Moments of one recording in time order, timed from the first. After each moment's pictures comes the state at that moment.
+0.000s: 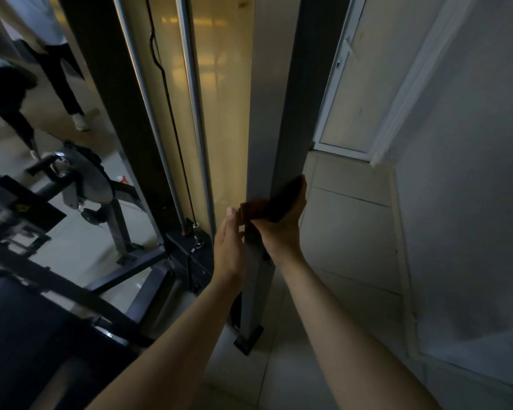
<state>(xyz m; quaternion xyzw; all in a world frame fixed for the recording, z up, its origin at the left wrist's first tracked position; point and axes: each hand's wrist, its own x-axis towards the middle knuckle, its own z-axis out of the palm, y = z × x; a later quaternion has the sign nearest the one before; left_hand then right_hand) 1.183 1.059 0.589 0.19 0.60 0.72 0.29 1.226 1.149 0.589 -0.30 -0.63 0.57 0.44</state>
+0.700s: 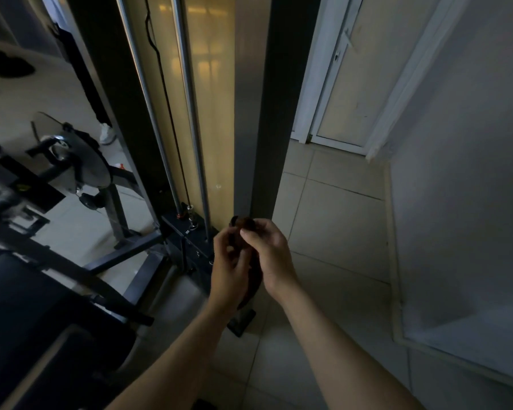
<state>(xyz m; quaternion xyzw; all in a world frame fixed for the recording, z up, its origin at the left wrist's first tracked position) 1.246 1.009 0.533 0.26 0.66 0.66 0.23 1.304 1.087 0.576 -0.32 -0.58 0.70 0.26</state>
